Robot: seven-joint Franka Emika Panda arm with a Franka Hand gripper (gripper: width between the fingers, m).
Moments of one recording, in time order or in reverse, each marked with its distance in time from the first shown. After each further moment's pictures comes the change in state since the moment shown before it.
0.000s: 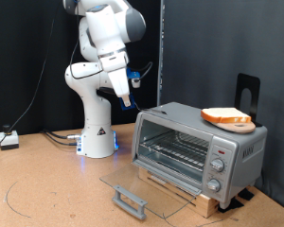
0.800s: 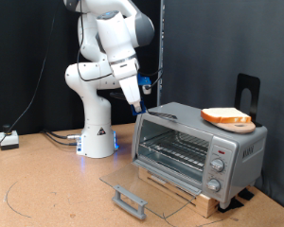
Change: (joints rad) arm 0.045 0.079 0.033 0.009 0.091 0.062 0.009
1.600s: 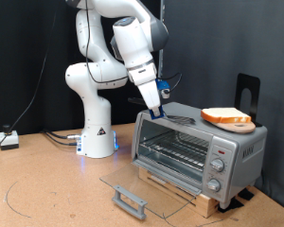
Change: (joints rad) arm 0.070 0.092 0.083 0.031 0.115 0.112 0.034
